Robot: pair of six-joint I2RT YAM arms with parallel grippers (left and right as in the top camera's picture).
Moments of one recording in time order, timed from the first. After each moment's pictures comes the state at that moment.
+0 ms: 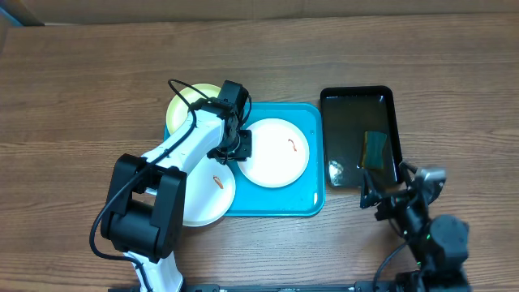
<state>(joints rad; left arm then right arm) -0.35 1.93 1.28 -0.82 0.09 -0.35 0.11 0.25 0.23 -0.21 -0.17 0.28</state>
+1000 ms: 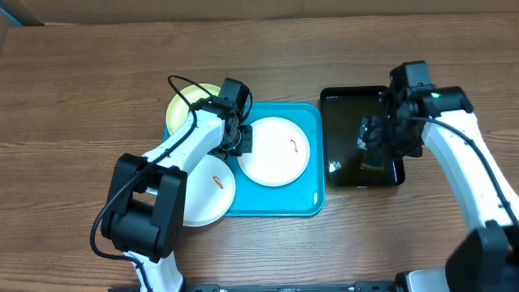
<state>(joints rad) -0.35 1.93 1.28 -0.75 0.05 -0.33 0.11 1.62 1.32 -1.13 -0.08 0.25</state>
